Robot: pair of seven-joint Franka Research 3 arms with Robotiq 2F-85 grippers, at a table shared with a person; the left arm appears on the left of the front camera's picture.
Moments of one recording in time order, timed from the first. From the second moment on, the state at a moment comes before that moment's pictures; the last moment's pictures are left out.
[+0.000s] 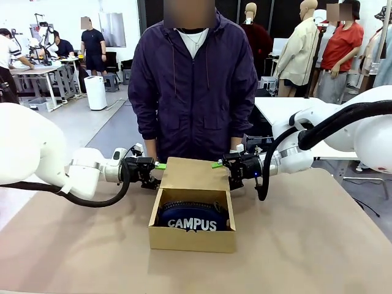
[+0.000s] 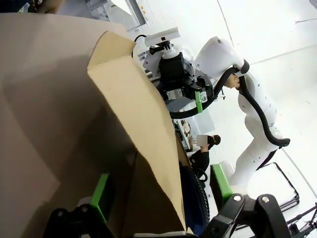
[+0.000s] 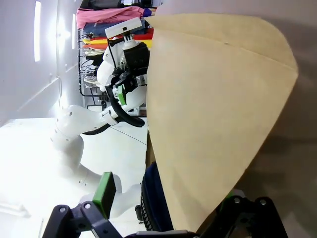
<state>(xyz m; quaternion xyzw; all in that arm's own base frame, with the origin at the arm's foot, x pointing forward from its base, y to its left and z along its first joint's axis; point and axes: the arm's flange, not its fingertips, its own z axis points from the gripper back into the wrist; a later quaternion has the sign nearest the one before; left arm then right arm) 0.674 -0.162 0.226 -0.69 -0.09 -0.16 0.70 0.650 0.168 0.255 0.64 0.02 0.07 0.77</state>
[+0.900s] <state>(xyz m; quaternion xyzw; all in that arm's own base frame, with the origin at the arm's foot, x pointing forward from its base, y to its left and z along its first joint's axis) 0.679 -0.178 0.228 -0.68 -0.07 -0.19 0.71 0.649 0.162 0.254 0.64 0.01 0.08 0.76</state>
